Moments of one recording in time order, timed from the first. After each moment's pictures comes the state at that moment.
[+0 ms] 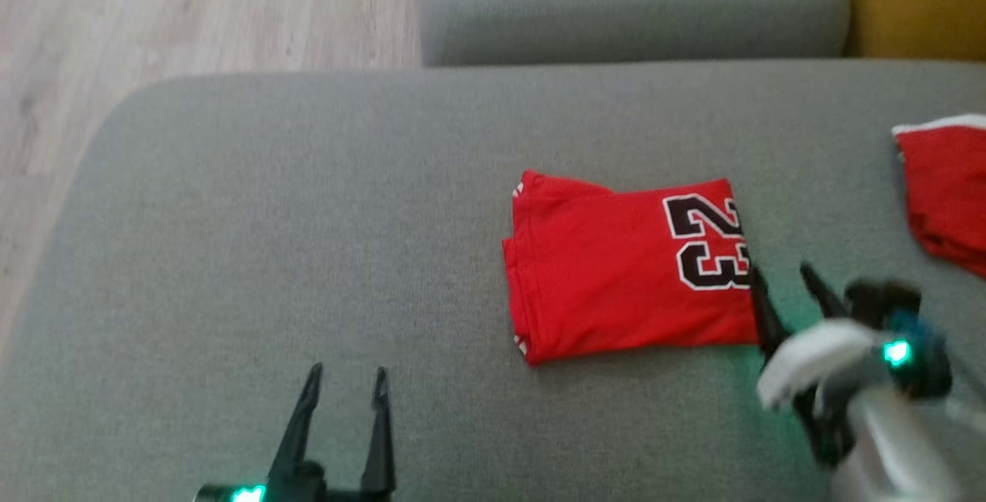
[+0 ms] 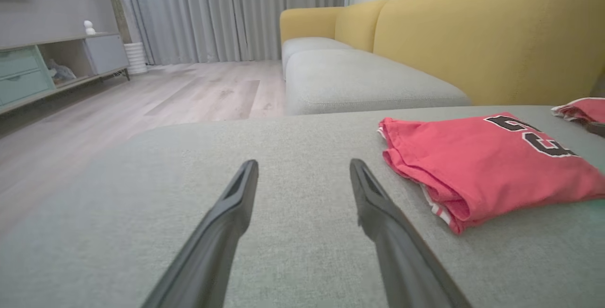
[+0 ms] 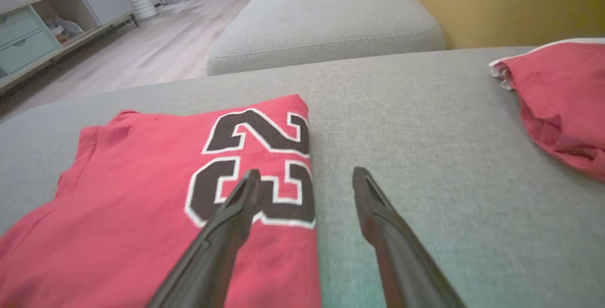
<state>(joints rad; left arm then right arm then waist) 0.17 0.06 -0.32 0.10 -0.09 0.17 -0.26 -0.22 -0.11 0.03 0.62 0.19 0.12 -0.10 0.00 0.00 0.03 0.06</state>
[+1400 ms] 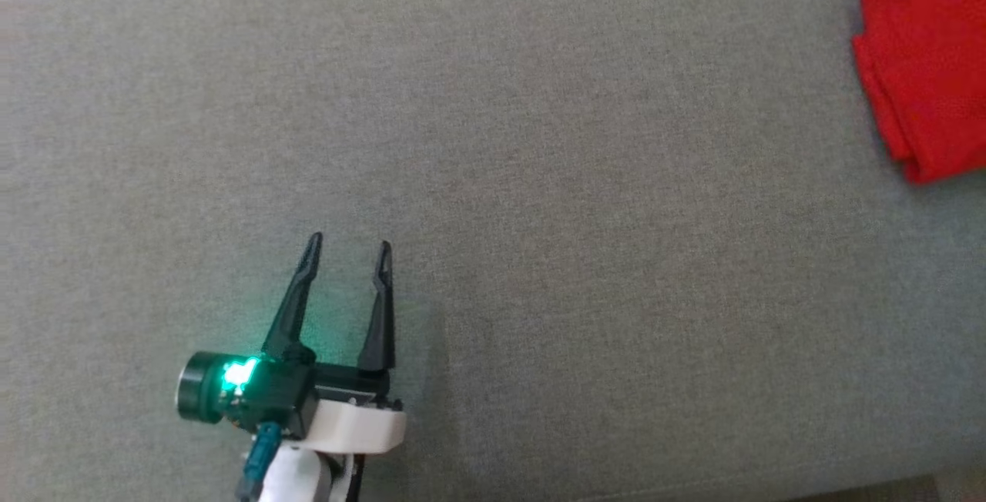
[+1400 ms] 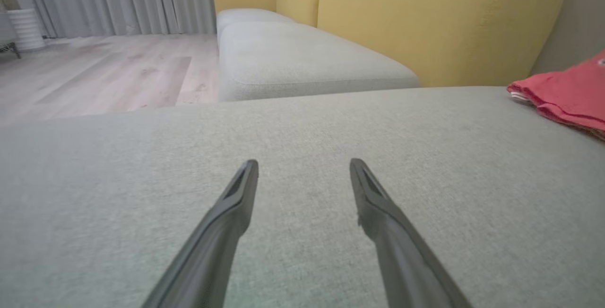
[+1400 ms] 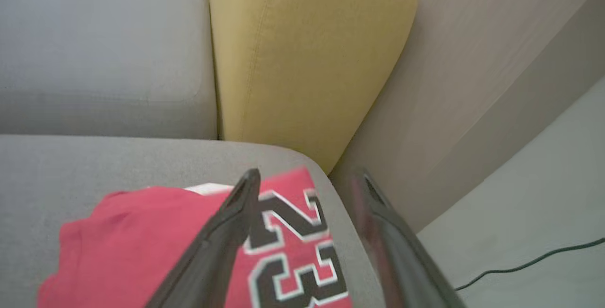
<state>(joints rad) -0.09 0.06 -0.31 0.11 -0.09 0.10 -0.26 -0.84 -0.72 0.12 0.85 0.34 0.12 0.02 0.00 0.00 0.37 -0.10</state>
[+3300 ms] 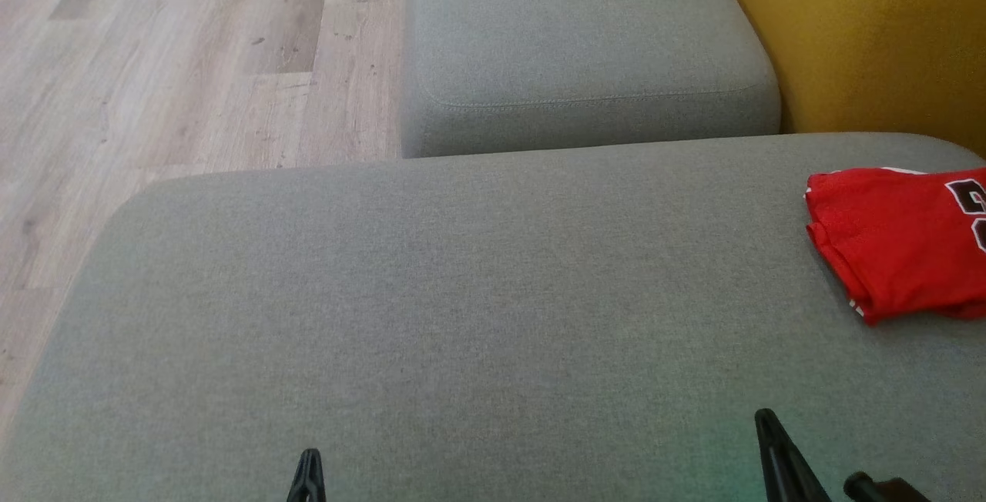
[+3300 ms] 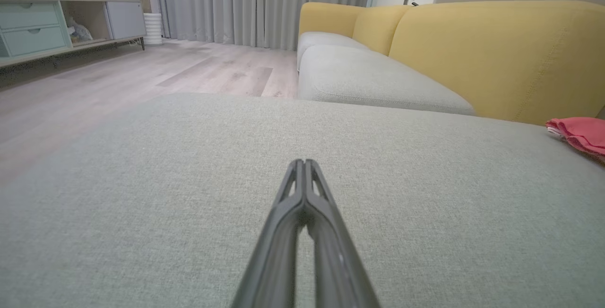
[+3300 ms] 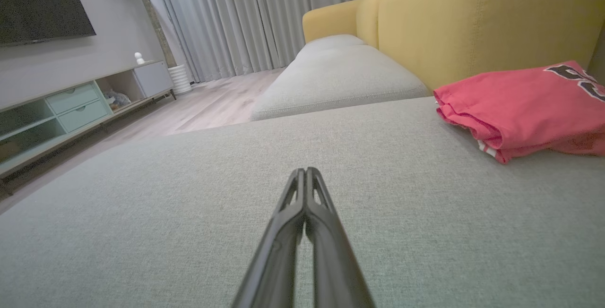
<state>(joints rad) 0.29 0.06 -0.25 0.16 -0.23 0.14 -0.24 0.31 -0.04 0.09 0.15 0.17 0.12 -0.24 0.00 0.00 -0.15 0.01</state>
